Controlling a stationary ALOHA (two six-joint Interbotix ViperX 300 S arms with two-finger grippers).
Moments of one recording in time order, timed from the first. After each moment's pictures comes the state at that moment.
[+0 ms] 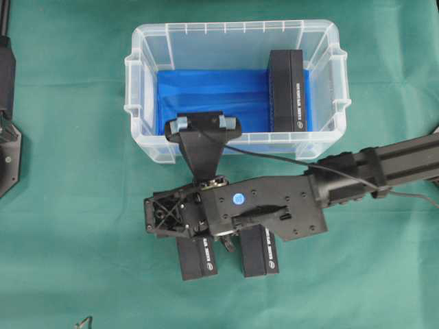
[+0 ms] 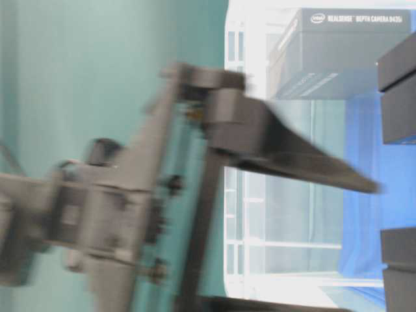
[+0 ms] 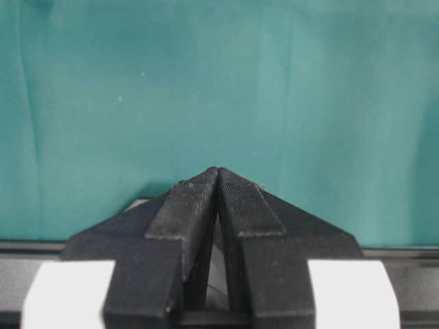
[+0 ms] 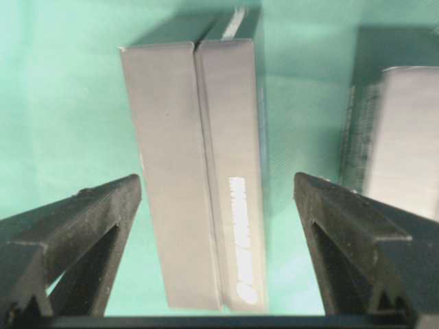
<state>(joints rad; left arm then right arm) -0.12 -0.69 0.43 0.02 1.46 -0.18 0.22 0.46 -0.42 -0.13 1.32 1.89</state>
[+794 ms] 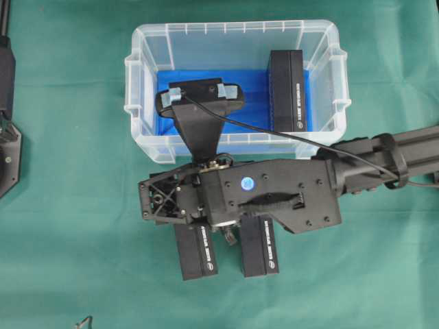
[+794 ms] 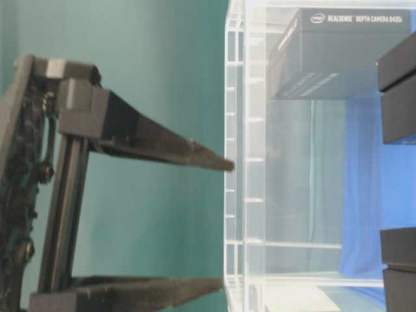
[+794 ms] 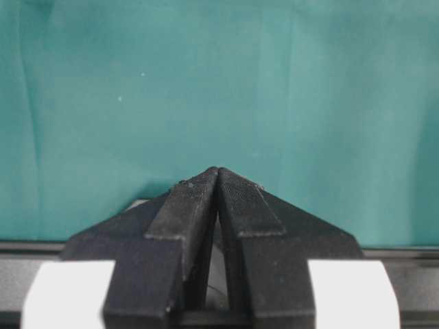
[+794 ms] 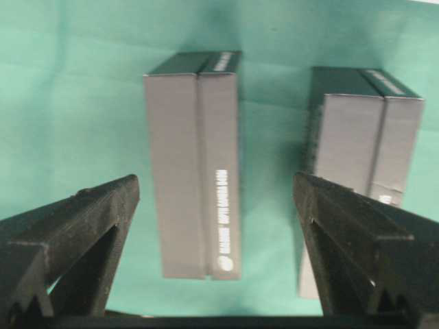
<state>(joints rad) -0.12 -0.69 0.43 0.02 1.46 -0.18 0.21 0.45 -0.59 -0.18 1.56 1.80</state>
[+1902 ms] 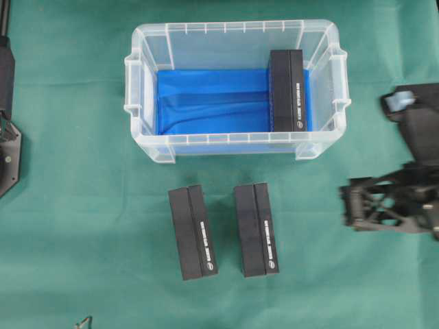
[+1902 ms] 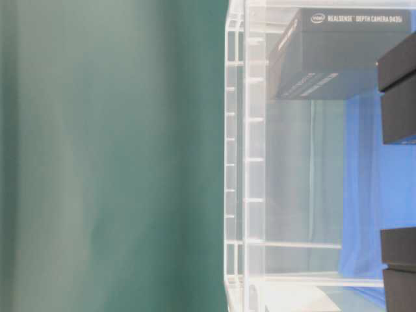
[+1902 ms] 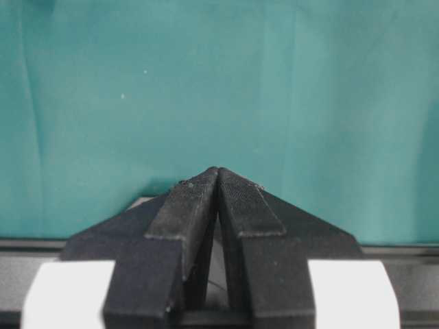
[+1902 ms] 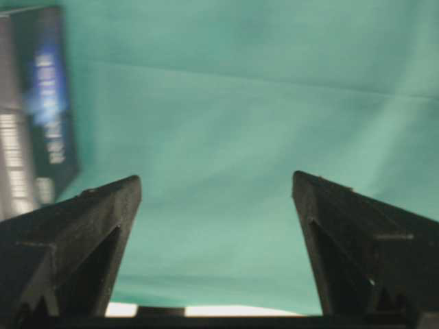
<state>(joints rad) -0.12 -0.69 0.43 0.03 1.47 -0.17 0.44 -0.32 0.35 -0.17 1.47 2.09</state>
